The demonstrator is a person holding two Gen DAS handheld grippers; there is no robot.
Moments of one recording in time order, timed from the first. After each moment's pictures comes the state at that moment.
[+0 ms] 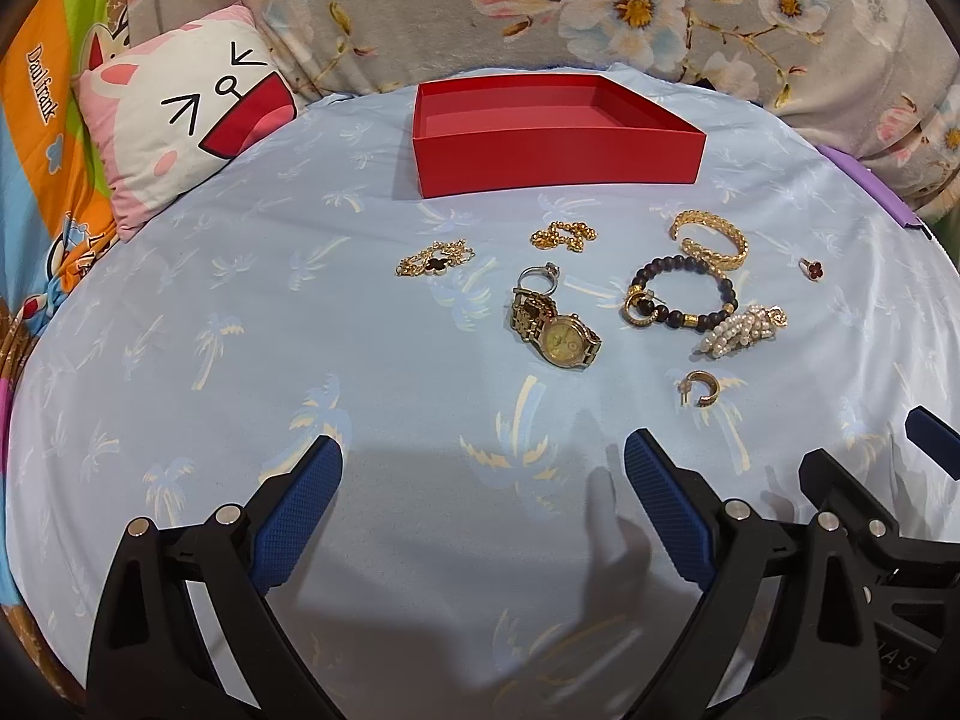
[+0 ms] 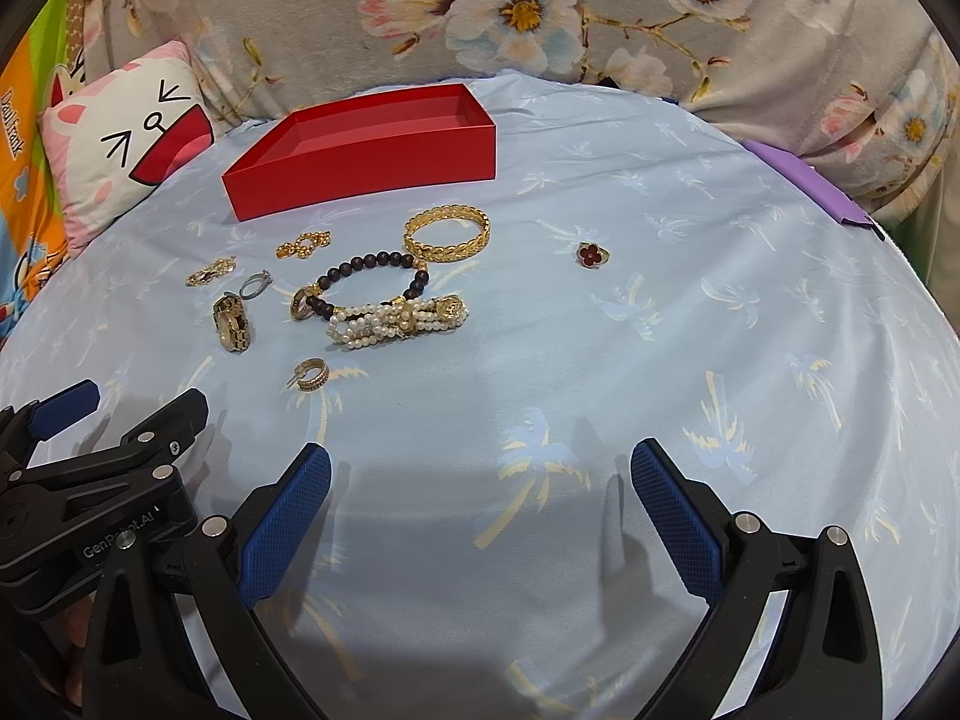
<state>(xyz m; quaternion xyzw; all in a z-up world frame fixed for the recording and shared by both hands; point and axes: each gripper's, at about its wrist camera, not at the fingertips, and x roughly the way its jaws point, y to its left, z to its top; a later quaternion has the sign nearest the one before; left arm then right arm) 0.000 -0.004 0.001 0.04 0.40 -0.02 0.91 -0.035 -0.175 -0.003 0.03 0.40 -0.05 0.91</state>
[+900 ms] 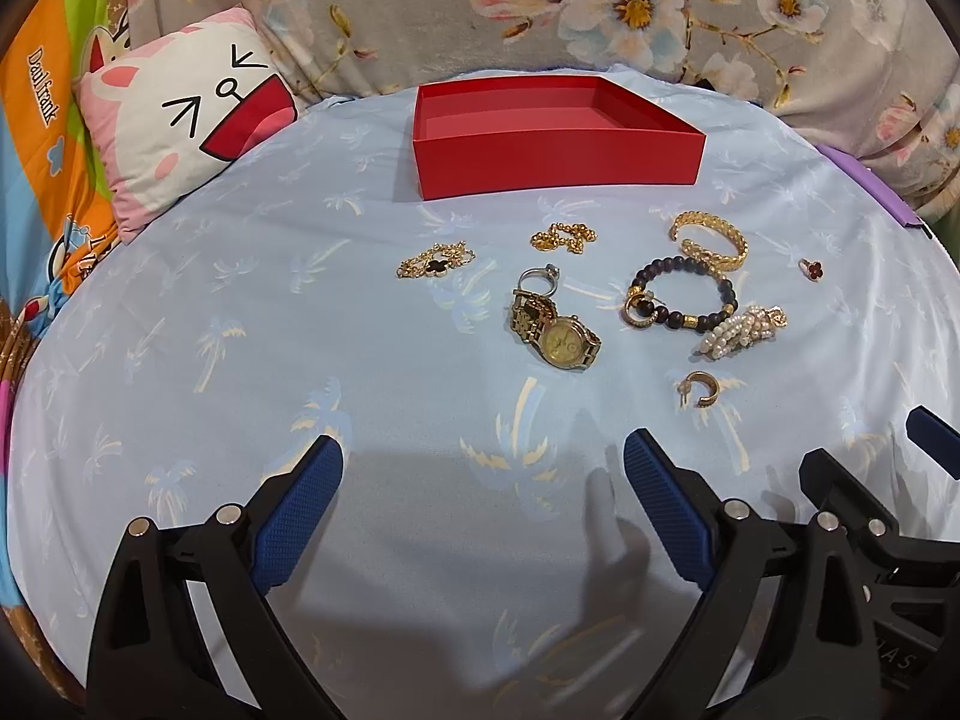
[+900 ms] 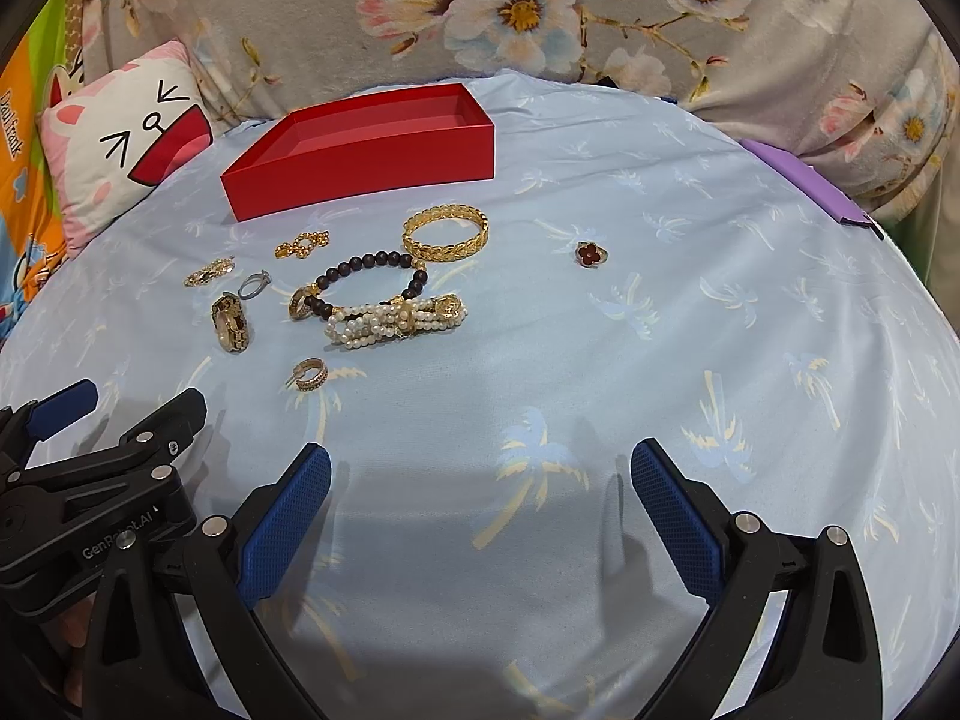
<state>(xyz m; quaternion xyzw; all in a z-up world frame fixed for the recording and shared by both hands) 0.000 -0.006 0.003 0.04 0.40 -0.02 0.92 -0.034 -0.173 -0.003 0.03 0.40 -0.05 0.91</state>
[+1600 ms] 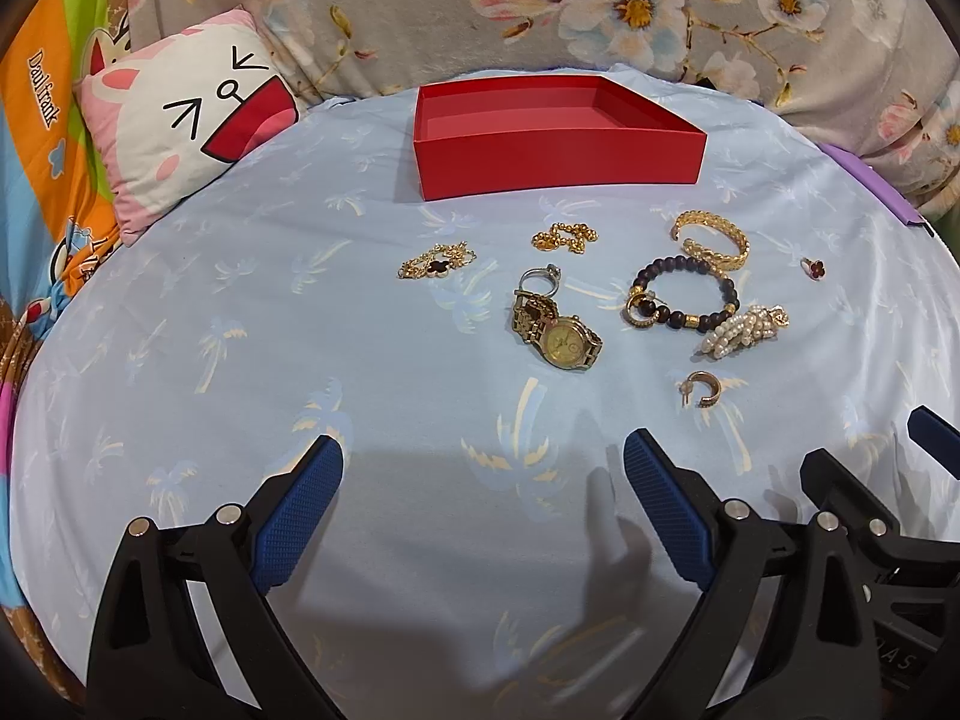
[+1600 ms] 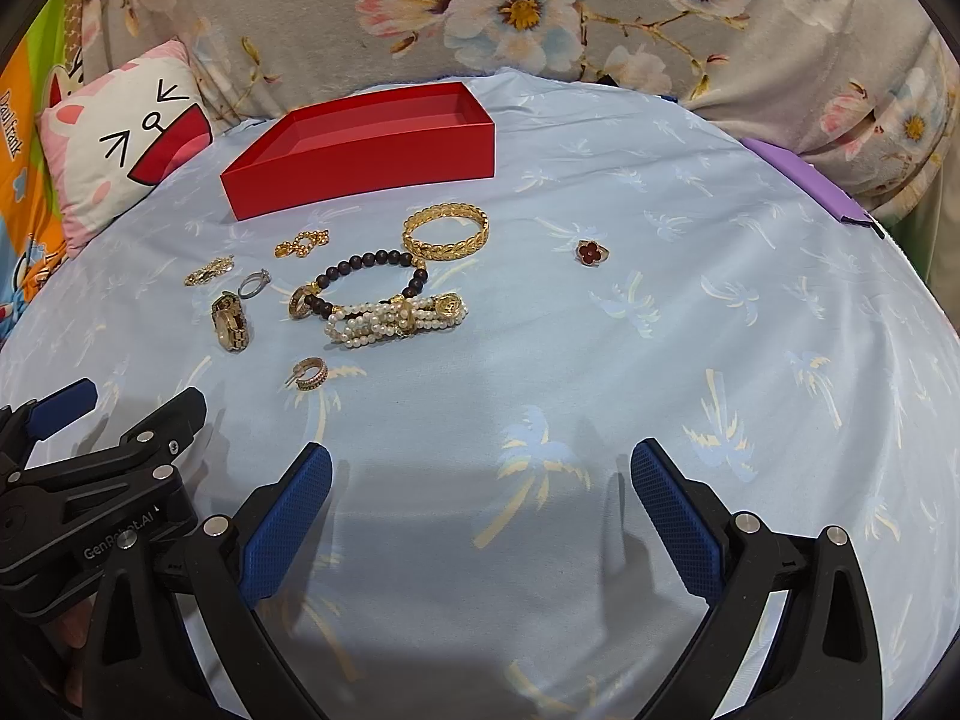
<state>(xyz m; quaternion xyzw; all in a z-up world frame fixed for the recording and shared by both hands) -0.002 -0.004 0.001 0.05 0.40 -0.02 0.92 -0.035 -0.177 -0.004 0.03 0.40 -0.04 0.91</state>
